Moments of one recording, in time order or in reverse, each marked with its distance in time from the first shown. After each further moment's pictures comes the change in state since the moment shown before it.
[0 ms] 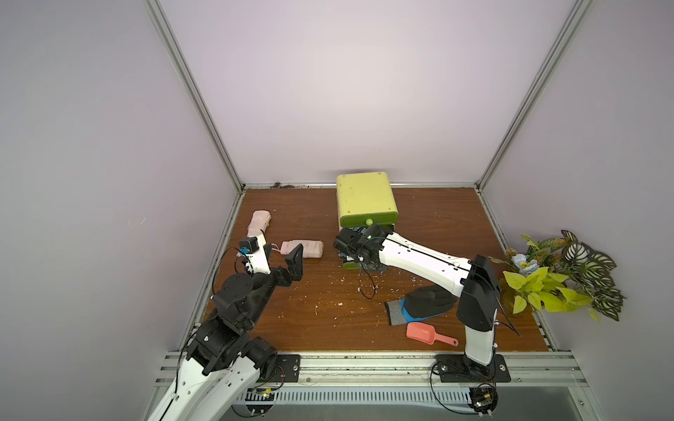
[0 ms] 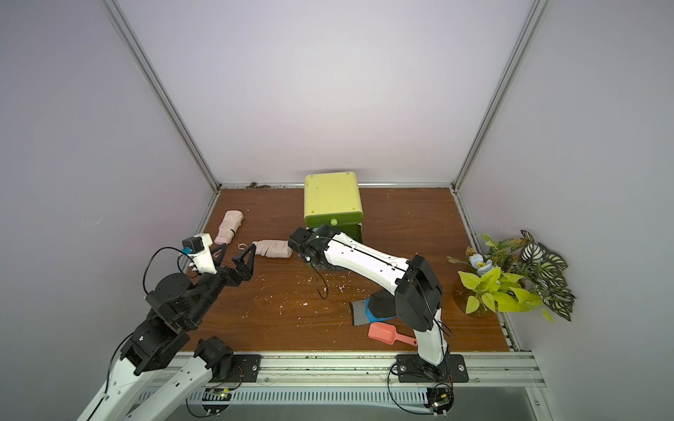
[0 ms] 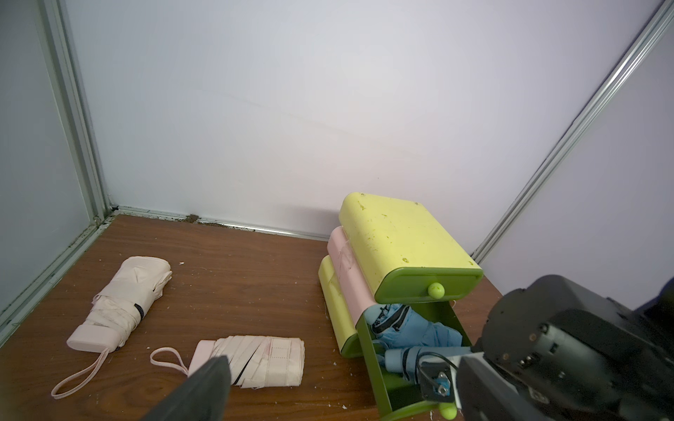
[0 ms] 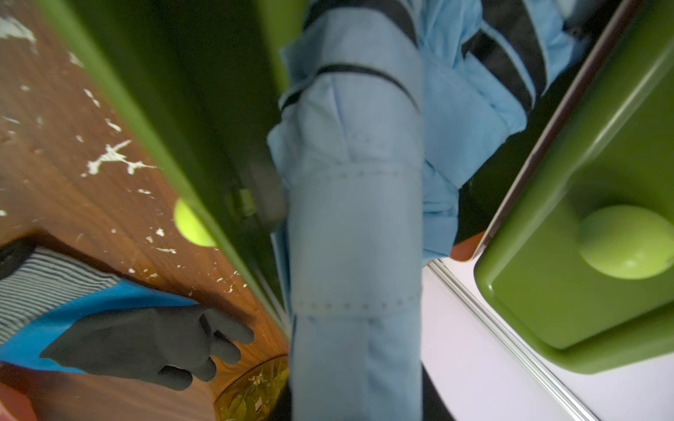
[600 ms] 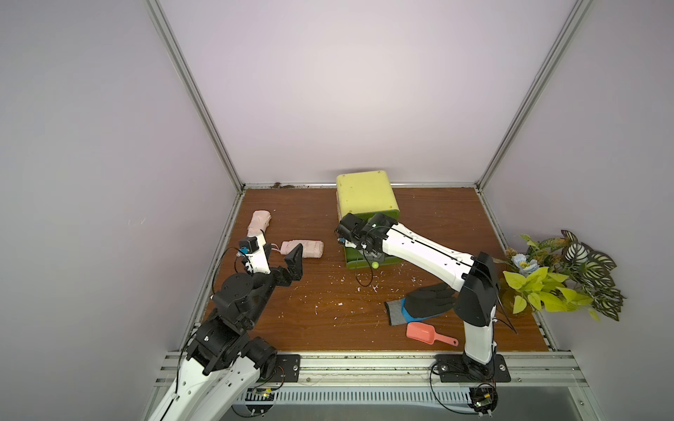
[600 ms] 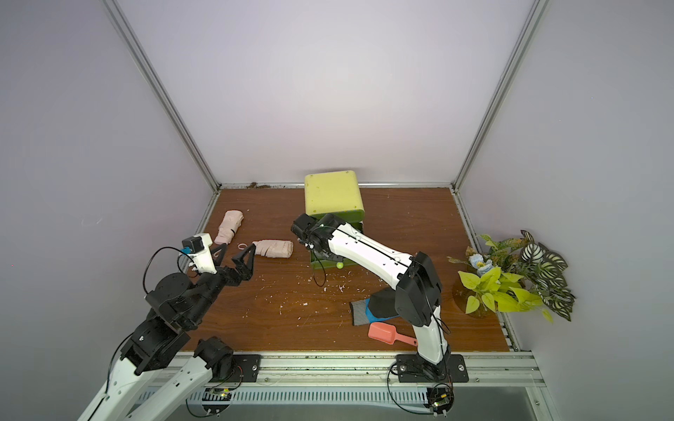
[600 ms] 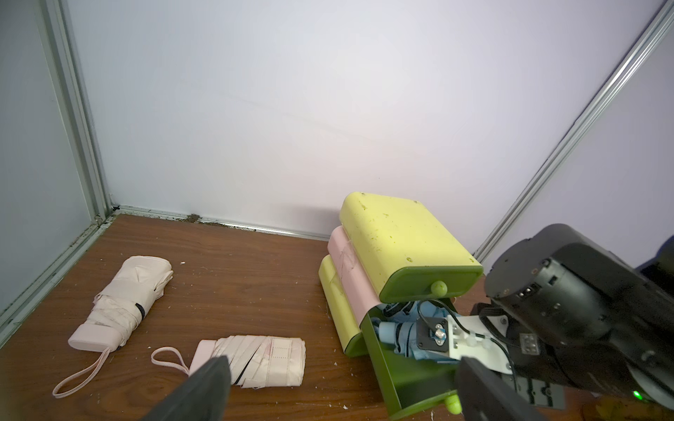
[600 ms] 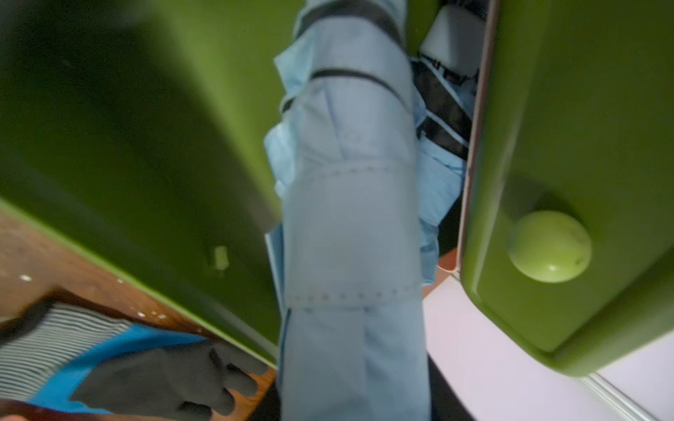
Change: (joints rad) left arm 0.016 0.002 -0.002 0.000 0.010 0.000; right arm -0.036 0.035 0.106 0.024 -0.121 0.055
